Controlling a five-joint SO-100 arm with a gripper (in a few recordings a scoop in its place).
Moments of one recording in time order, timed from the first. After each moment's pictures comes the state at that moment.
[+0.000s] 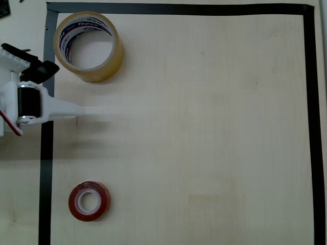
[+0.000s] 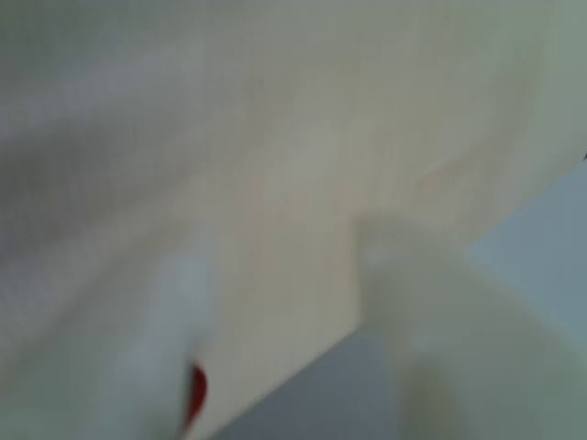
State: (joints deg) arm -3.7 158.5 154.9 52.2 -2.8
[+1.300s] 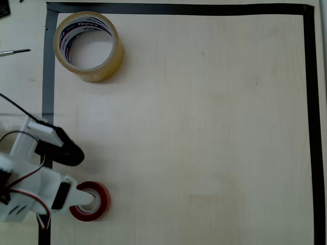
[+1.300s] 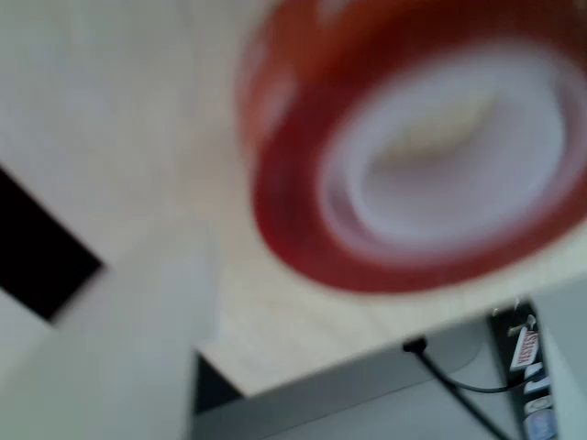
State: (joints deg) arm 29.5 109.2 128.3 59.4 -12.1
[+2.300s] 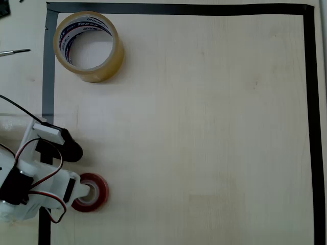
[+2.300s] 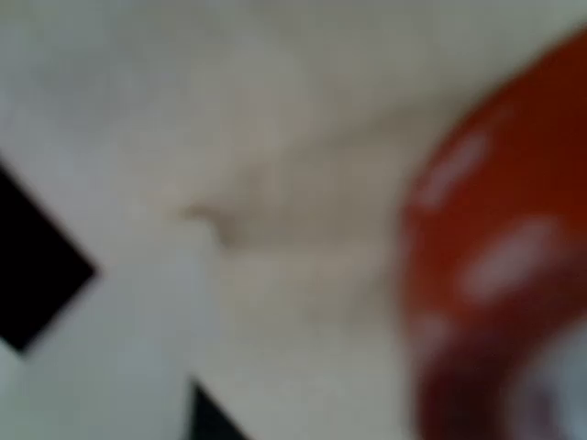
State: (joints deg) arm 28.1 97.6 129.9 56.8 -13.3
